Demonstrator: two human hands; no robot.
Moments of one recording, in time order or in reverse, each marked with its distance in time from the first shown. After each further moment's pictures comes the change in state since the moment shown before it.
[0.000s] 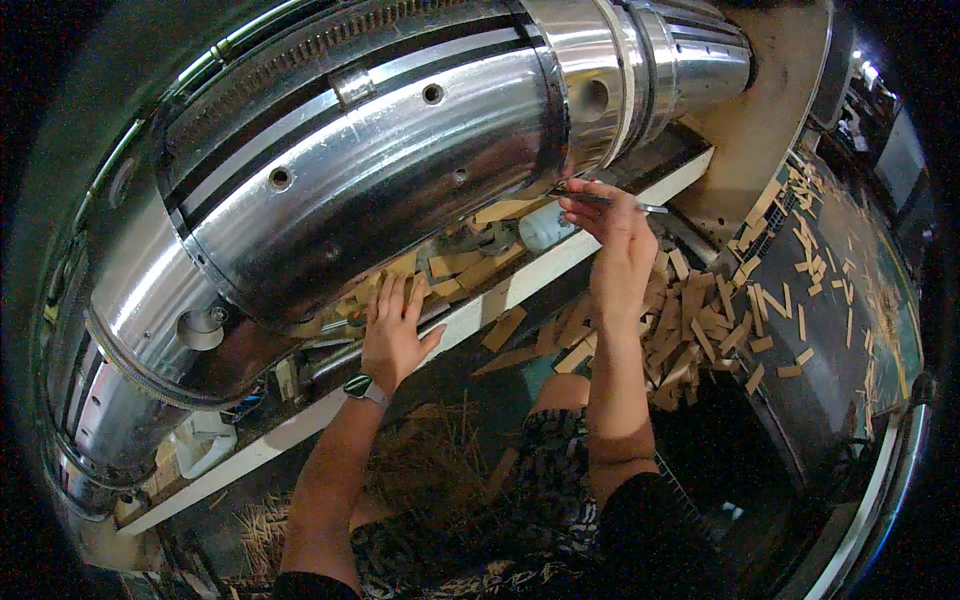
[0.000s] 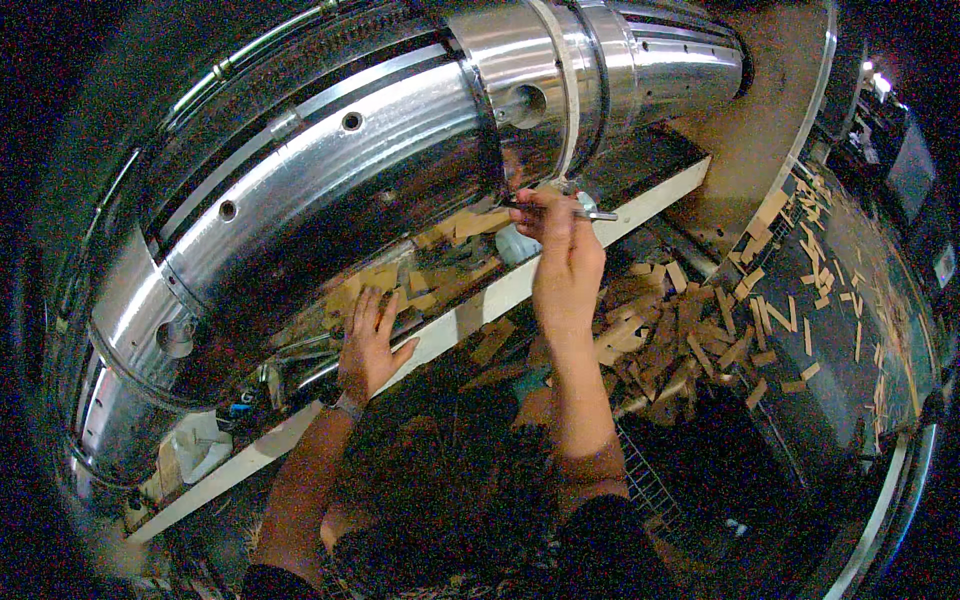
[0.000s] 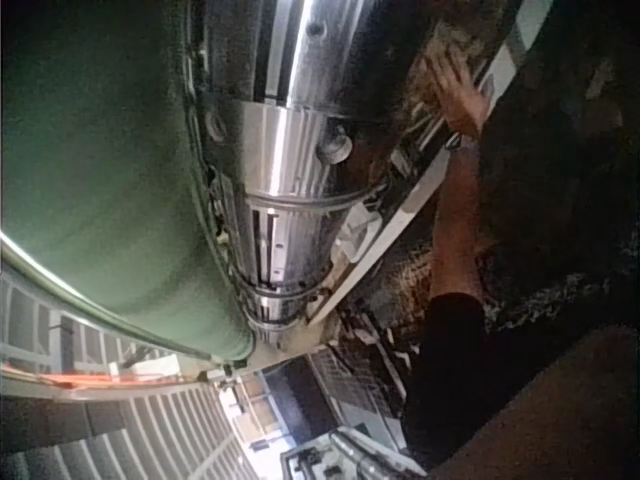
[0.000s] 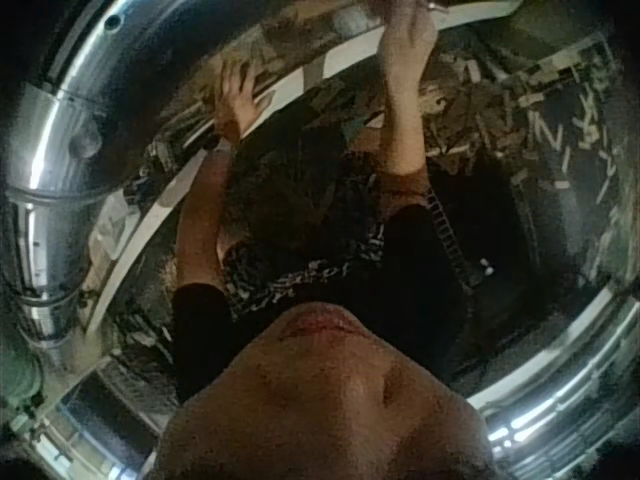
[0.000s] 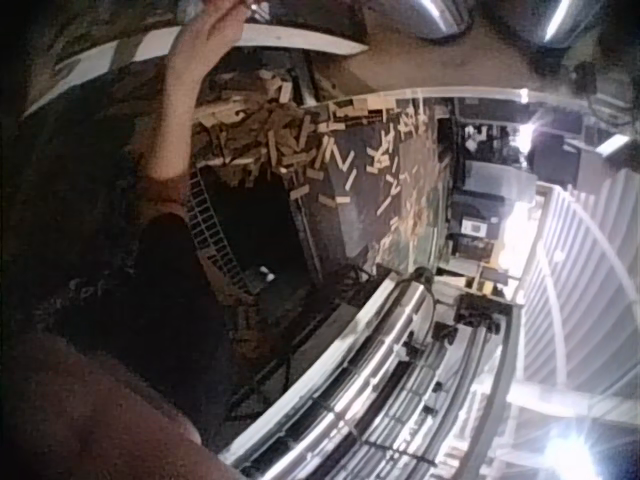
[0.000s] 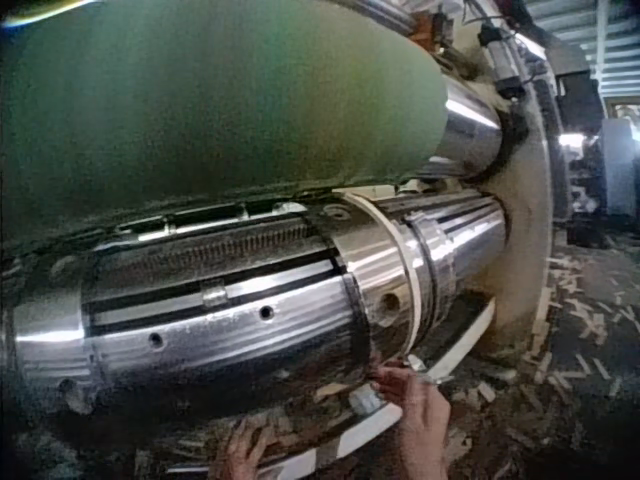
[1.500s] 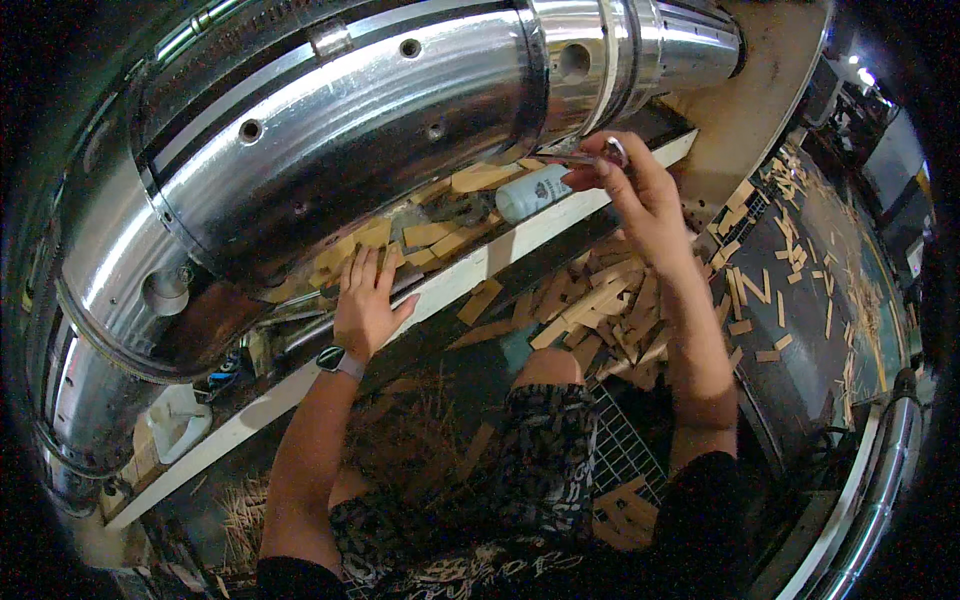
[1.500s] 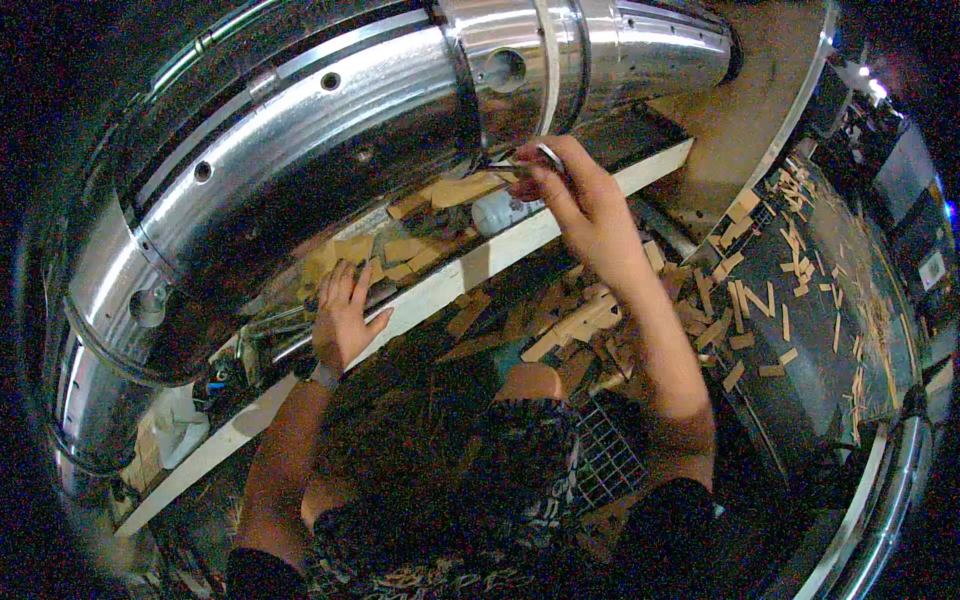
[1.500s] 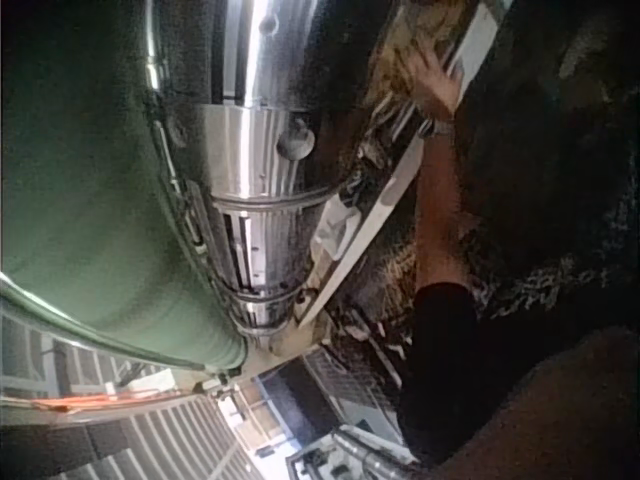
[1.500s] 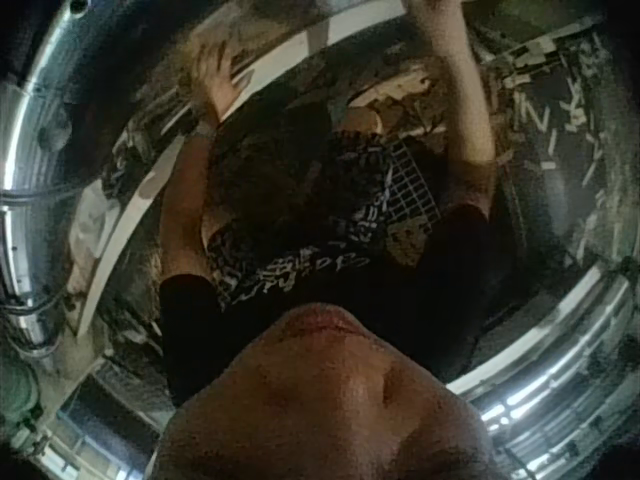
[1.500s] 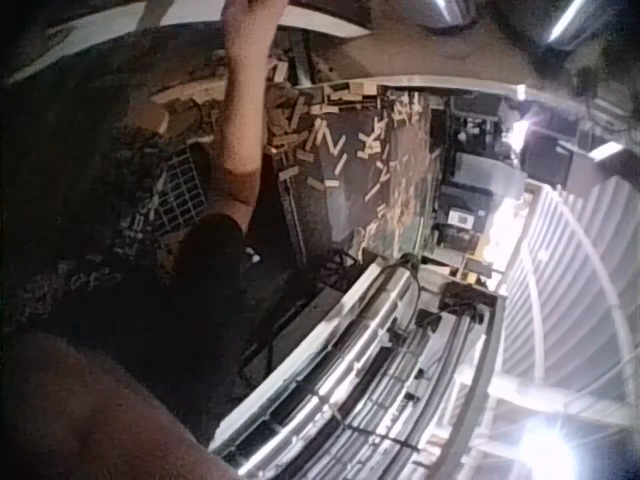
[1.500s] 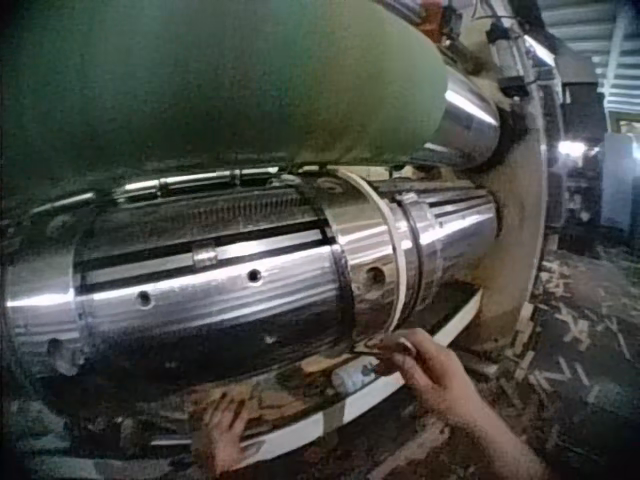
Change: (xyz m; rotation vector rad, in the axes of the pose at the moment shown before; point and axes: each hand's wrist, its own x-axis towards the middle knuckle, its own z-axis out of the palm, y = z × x) left_hand 0.000 0.001 -0.001 0.062 0.043 0.013; right_hand 0.042 -0.031 -0.051 -0.321 -0.609 0.012
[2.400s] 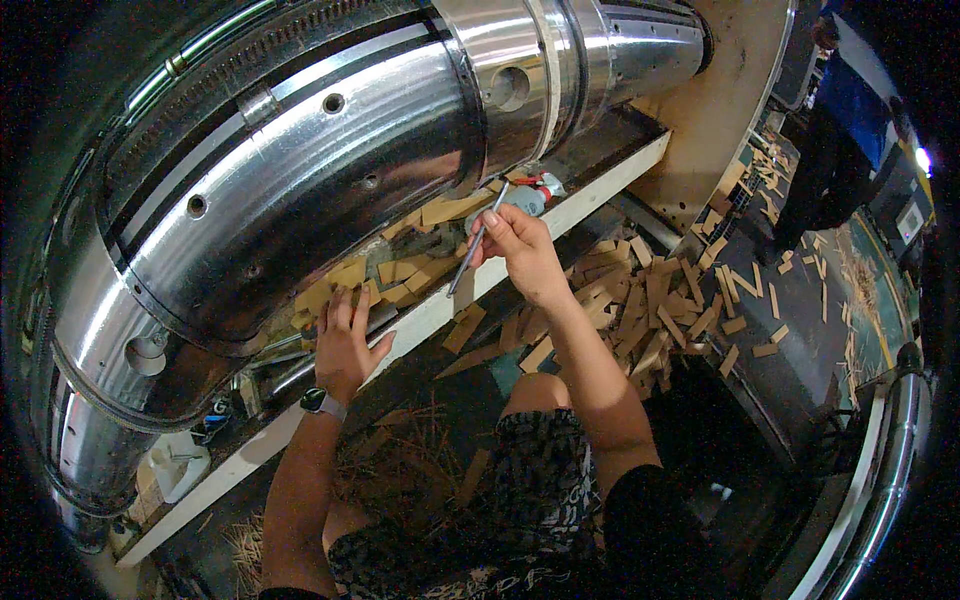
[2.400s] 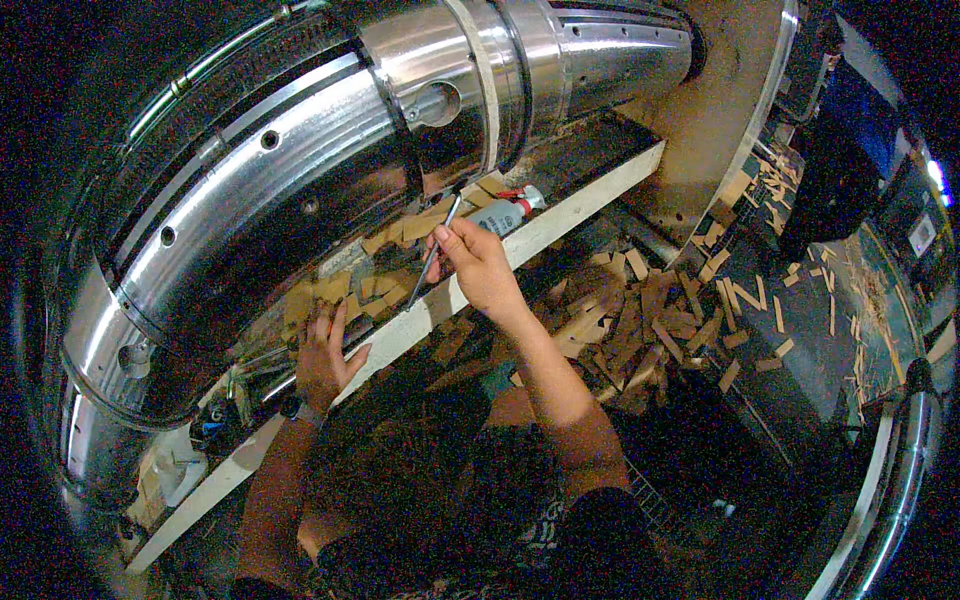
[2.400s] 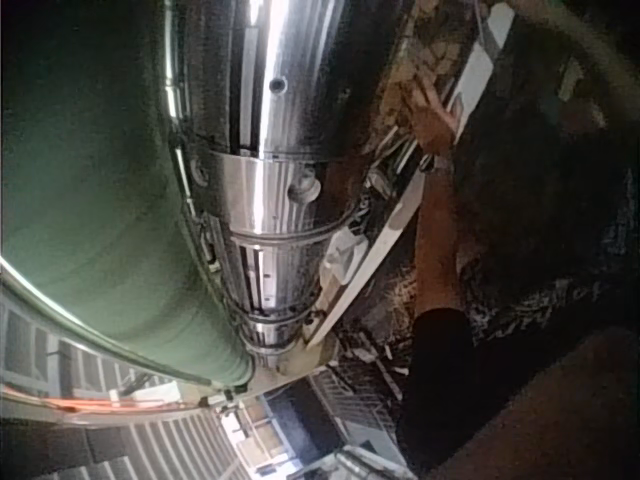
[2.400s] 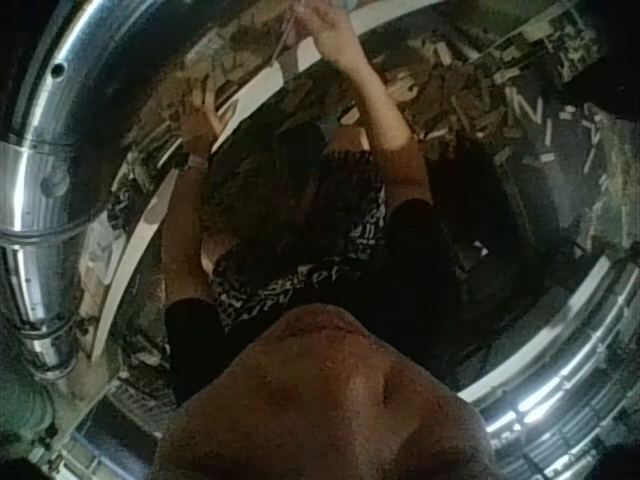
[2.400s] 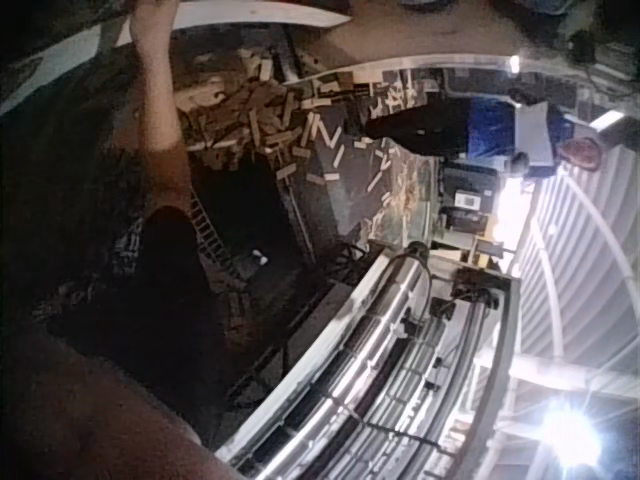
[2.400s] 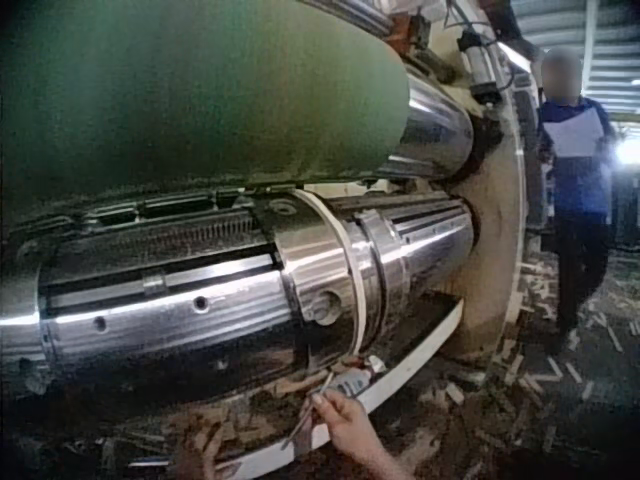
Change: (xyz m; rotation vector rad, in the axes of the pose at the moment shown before) left_hand 0.002 0.001 0.000 -0.058 -0.216 -0.116; right_hand -0.003 0.081 0.069 0.453 0.039 0.201
